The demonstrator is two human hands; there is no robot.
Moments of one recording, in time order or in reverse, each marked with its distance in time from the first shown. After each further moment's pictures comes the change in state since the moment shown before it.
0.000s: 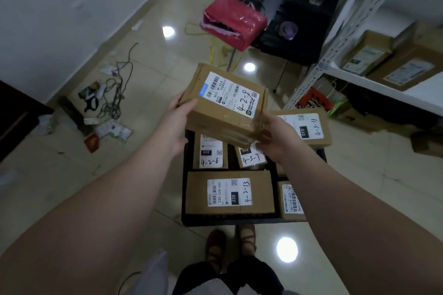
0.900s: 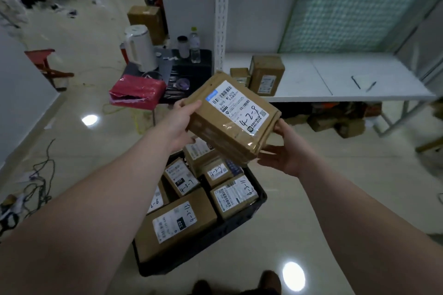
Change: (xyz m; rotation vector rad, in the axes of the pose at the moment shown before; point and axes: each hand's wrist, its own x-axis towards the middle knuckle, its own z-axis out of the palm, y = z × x) left_hand -0.132 0.030 0.168 0.258 -0.539 0.087; right_hand -0.181 0.000 -0.200 0.297 0.198 -0.209
